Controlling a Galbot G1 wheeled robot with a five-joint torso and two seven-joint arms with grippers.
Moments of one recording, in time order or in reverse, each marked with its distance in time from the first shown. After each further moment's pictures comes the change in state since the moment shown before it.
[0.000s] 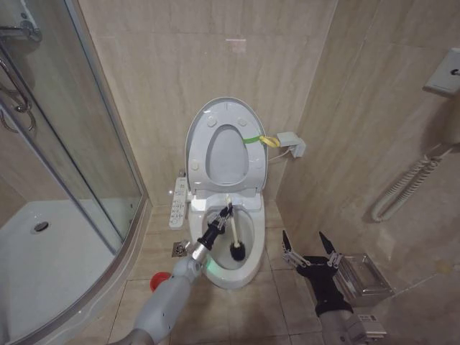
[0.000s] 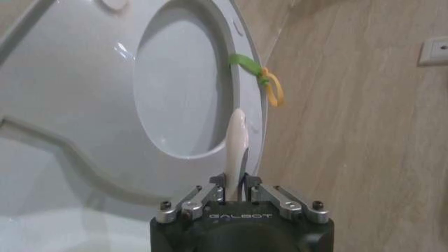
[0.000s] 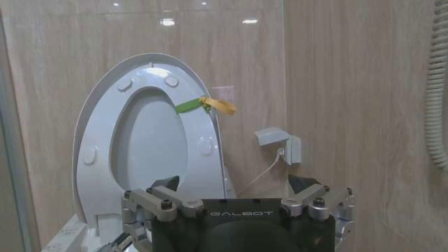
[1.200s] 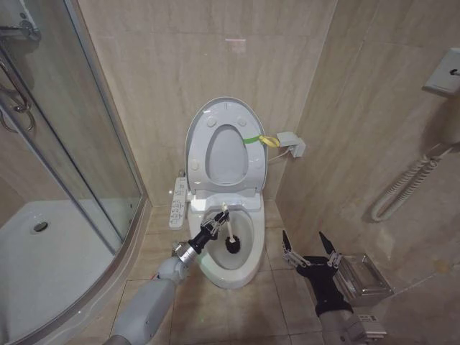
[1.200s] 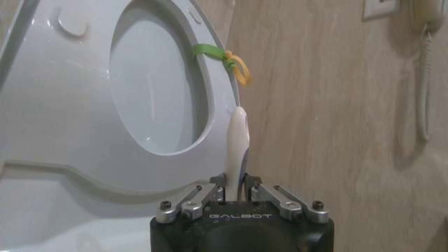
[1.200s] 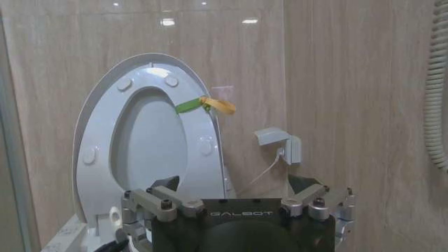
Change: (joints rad) left arm 0.040 0.136 0.003 -0.110 0.170 -0.016 0.014; right arm 0.000 0.000 0.000 0.000 0.000 0.000 0.000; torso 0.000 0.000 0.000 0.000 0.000
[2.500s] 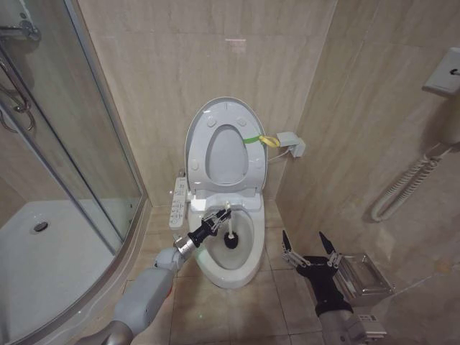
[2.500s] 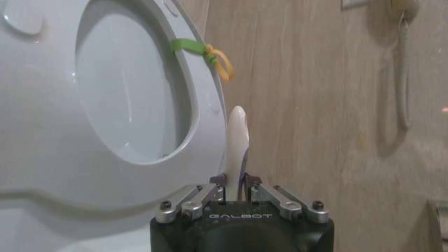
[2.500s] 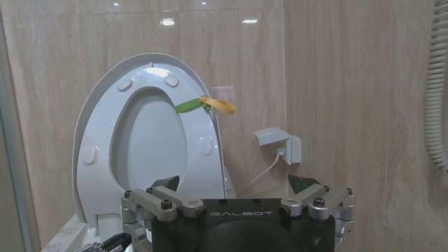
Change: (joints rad) left arm -0.074 -0.016 0.016 0.040 0.042 0.023 0.047; right arm 0.000 0.000 0.000 0.000 0.000 0.000 0.000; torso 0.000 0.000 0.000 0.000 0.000
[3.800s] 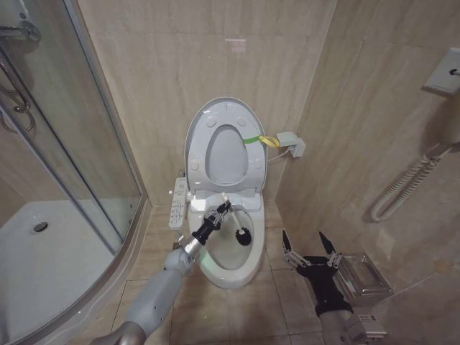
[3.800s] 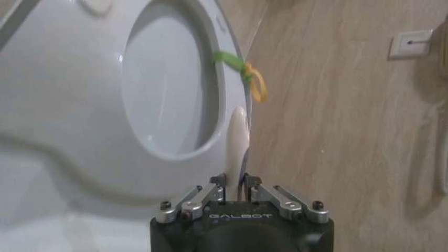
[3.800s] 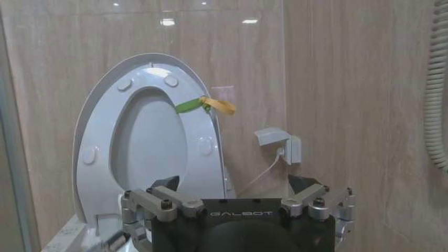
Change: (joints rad) left arm 0.032 -0.076 -0.040 0.055 -0.189 0.044 0.030; right arm 0.000 0.000 0.000 0.000 0.000 0.000 0.000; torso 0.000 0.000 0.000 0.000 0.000
